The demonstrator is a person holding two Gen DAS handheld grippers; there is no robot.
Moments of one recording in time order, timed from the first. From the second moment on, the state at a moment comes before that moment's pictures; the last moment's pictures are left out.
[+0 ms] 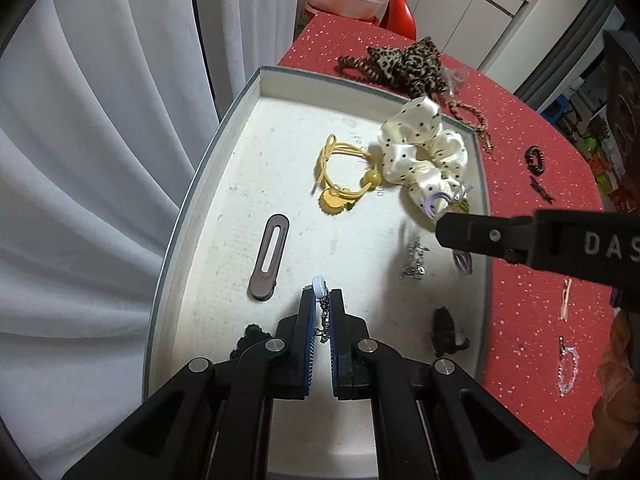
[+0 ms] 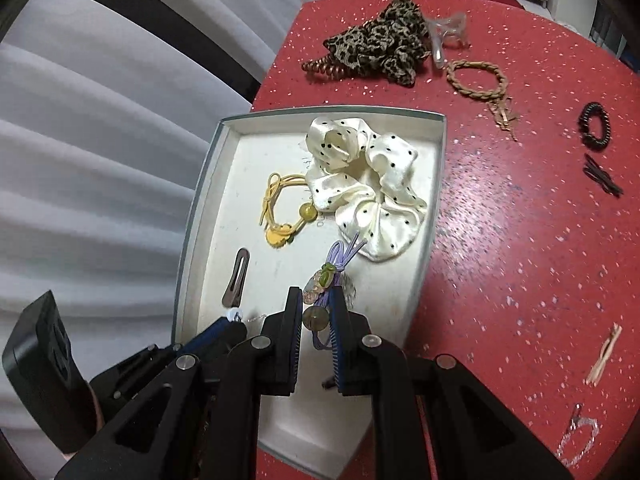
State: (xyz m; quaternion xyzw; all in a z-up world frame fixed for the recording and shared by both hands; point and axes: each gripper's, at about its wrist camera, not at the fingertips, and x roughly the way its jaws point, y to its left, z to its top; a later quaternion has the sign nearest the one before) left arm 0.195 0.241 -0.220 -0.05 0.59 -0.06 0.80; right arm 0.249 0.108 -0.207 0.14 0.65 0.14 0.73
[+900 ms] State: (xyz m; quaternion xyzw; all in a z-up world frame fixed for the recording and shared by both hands) left arm 0.193 0.235 -0.243 -0.02 0.61 -0.04 0.79; right arm 0.271 0.129 -0.250 0.12 0.66 0.13 0.73
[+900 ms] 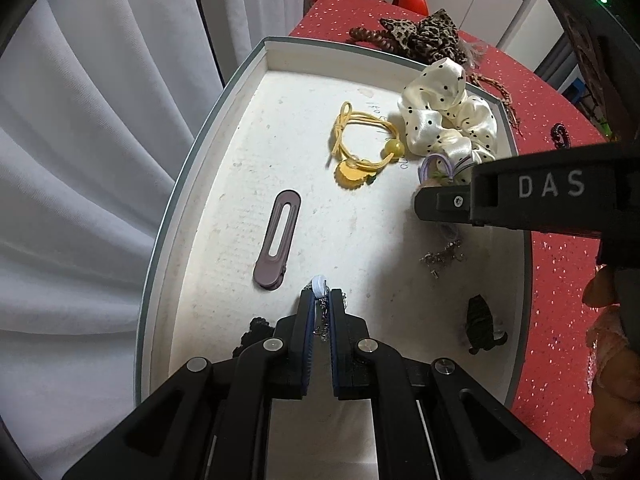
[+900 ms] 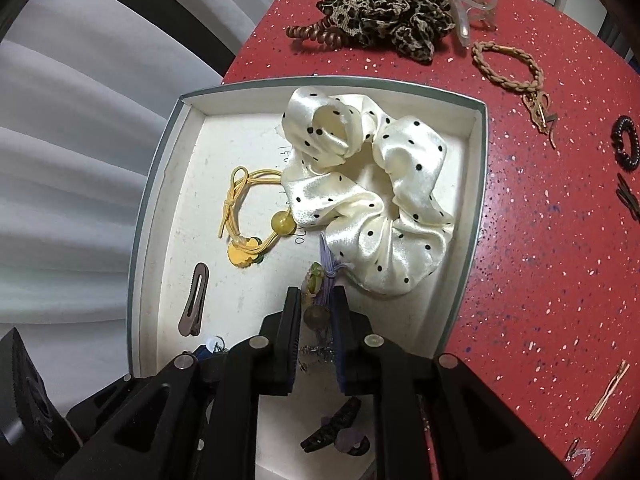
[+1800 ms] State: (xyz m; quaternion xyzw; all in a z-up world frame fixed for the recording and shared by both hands) left arm 0.181 0.234 -0.213 0.00 0.58 -0.02 0.81; right arm 0.248 0.098 -0.204 0.13 0.64 0.14 0.75
